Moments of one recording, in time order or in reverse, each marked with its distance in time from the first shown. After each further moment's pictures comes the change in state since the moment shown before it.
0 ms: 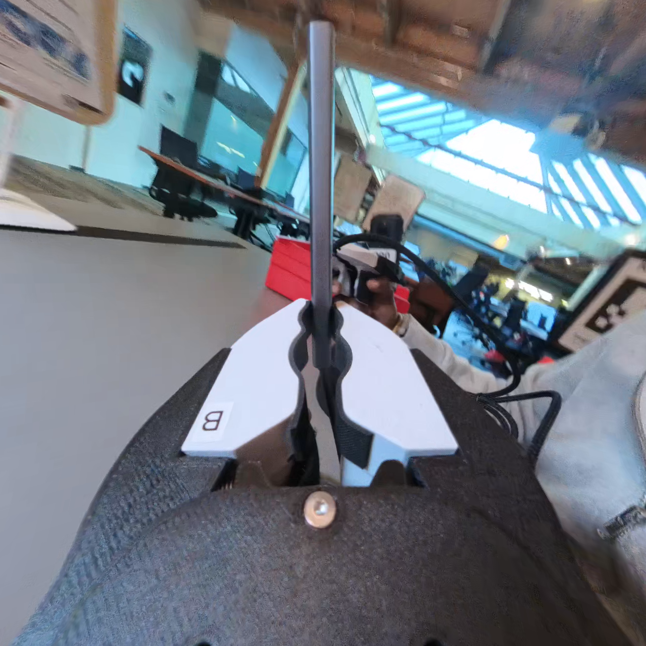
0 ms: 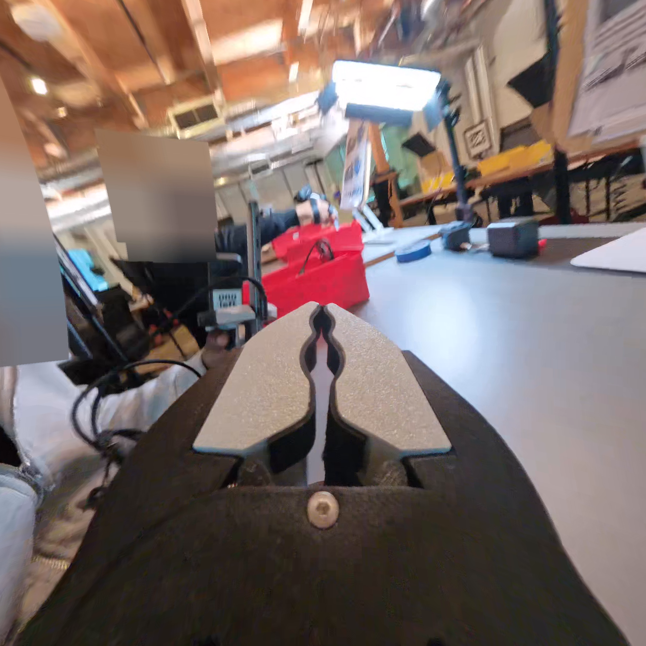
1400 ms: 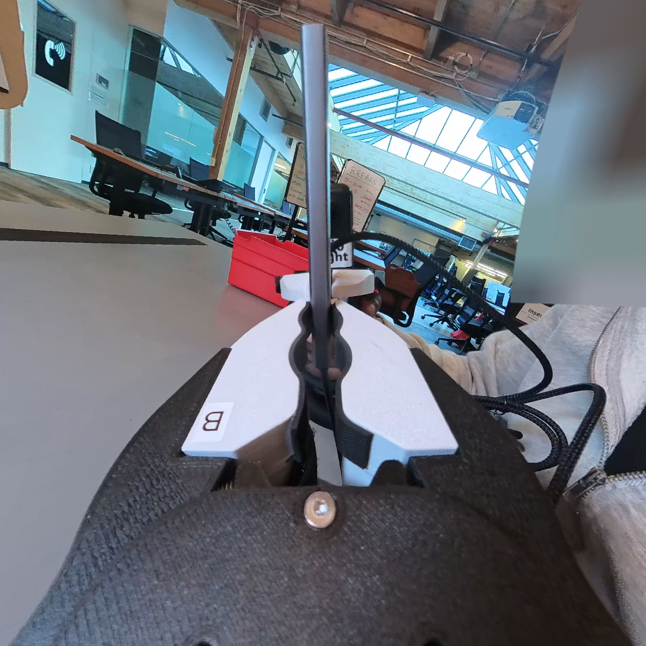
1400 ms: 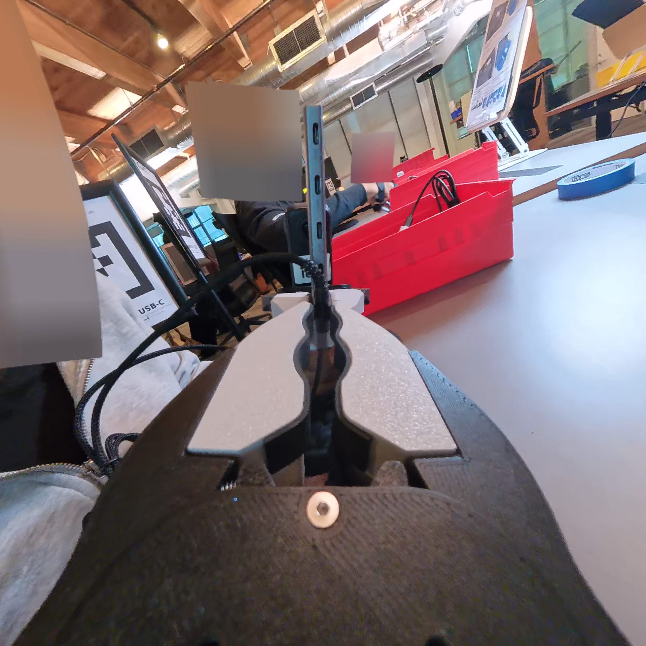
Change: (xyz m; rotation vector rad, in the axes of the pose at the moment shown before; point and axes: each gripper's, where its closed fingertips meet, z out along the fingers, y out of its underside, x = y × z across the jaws) left arm 0.020 0.008 0.007 -0.026 0.128 0.010; right arm -0.068 0.053 0.079 -0.183 -0.318 0.137
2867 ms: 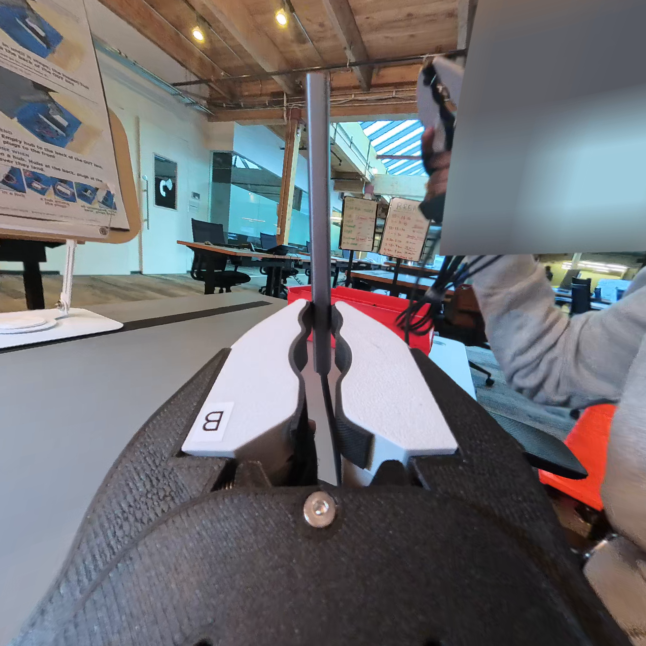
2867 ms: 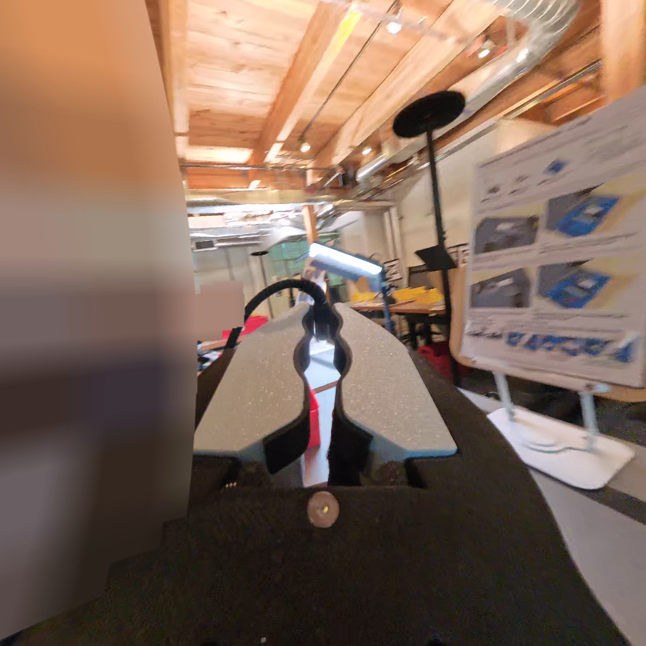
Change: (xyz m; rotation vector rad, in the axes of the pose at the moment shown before) left arm 0.006 -0.030 -0.005 0.143 -0.148 0.278; right arm -0.113 -0.241 -0.143 0.433 0.488 -0.415
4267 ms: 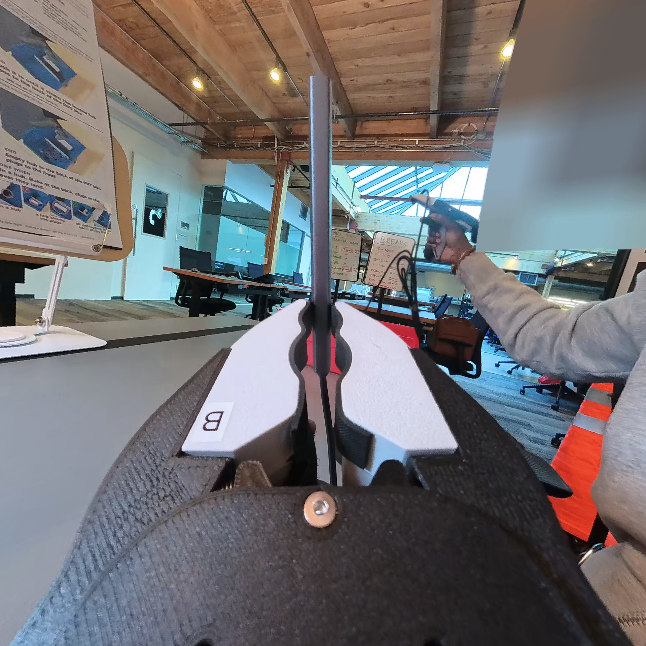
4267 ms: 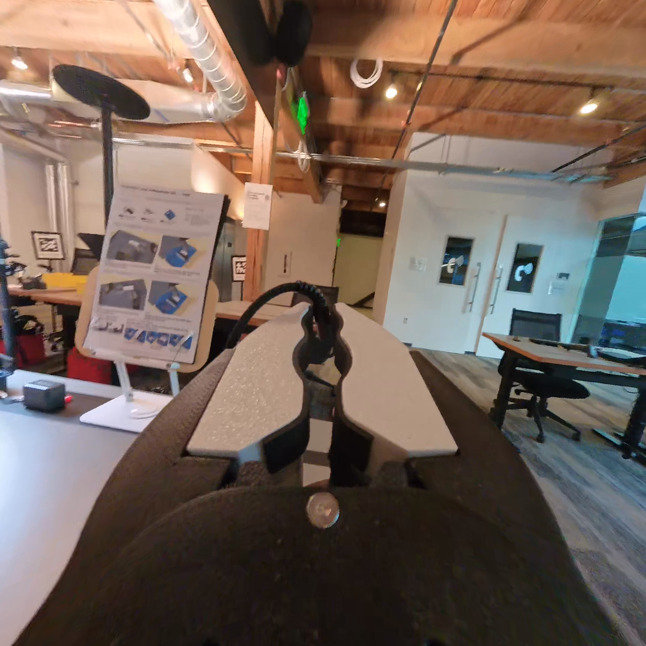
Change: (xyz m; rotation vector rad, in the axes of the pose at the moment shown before) left arm -0.001 -0.005 -0.010 0.109 0.041 -0.041; right arm 0.162 -0.163 -0.237 0.004 0.814 -0.651
